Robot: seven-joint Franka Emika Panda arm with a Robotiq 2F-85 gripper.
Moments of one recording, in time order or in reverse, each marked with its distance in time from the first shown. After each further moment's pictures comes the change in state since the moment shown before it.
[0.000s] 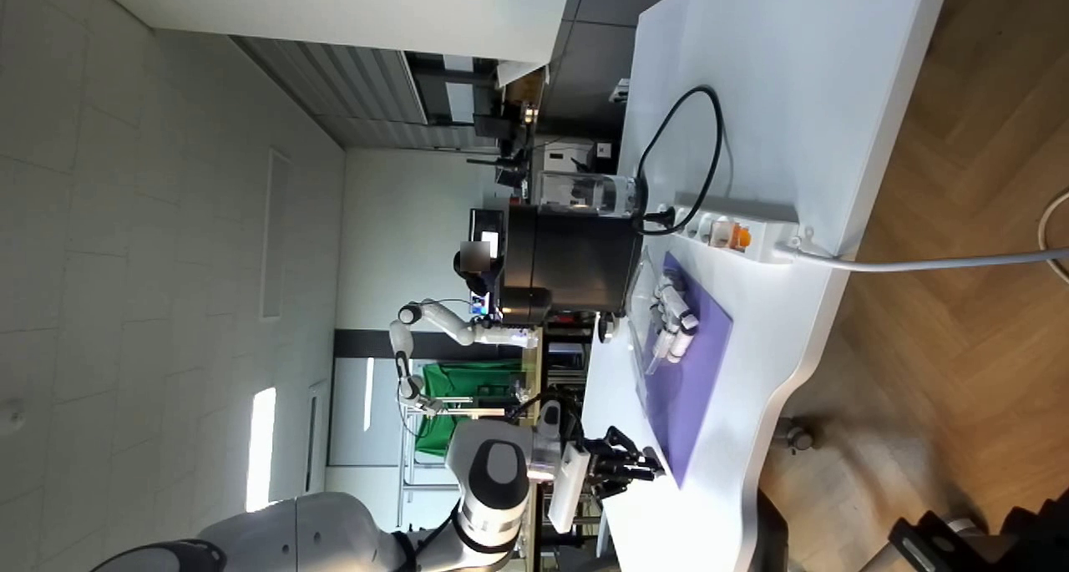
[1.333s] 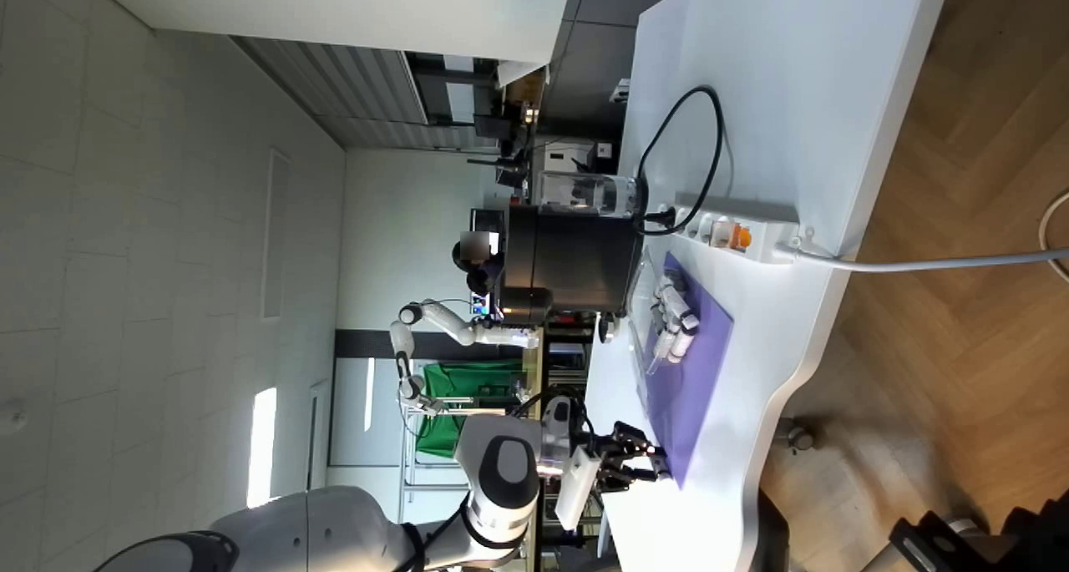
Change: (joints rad) arm -0.015 0.030 0.000 0.007 0.048 0.033 0.066
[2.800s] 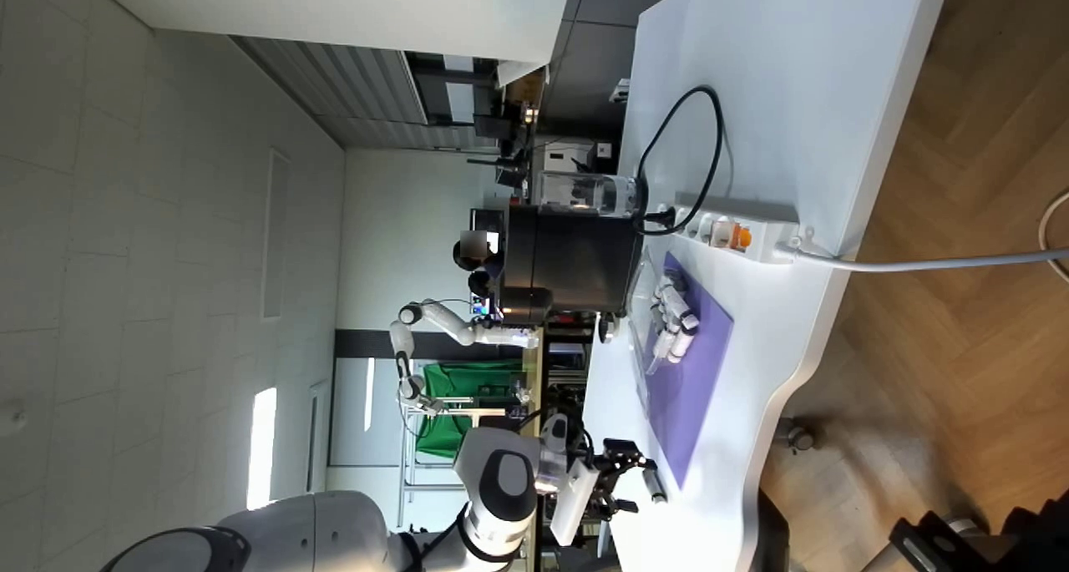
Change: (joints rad) arm -0.044 0.021 0.113 0.021 -0.001 -0.009 -0.073
